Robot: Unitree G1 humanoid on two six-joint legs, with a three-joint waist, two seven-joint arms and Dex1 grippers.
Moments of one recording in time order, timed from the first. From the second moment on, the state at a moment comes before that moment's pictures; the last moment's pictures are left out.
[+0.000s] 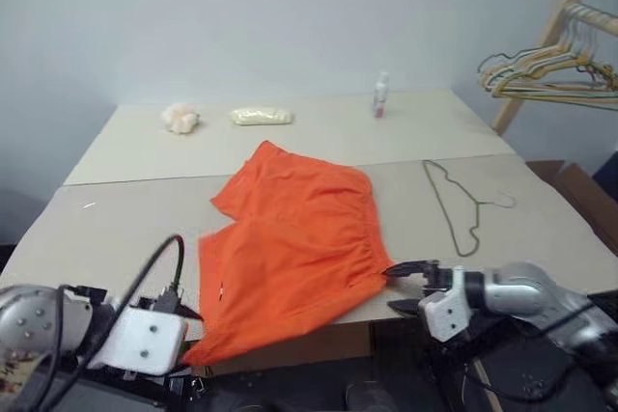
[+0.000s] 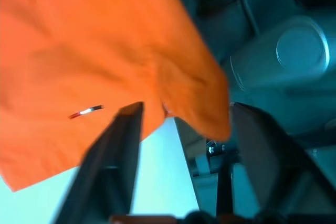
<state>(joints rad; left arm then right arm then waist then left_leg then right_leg) 0.40 1.13 0.41 -0.65 -0.21 0.11 -1.32 -0.09 -1.03 0.31 0.02 -0.06 -0.65 0.72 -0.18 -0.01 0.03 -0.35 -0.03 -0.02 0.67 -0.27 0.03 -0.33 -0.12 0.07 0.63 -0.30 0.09</state>
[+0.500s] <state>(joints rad) -0.44 0.66 0.13 -0.44 -0.66 0.60 -0.89 -0.30 -0.83 -0.06 -0.14 0.35 0.91 0.34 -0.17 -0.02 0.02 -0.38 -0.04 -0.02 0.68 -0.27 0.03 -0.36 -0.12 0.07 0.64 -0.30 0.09</state>
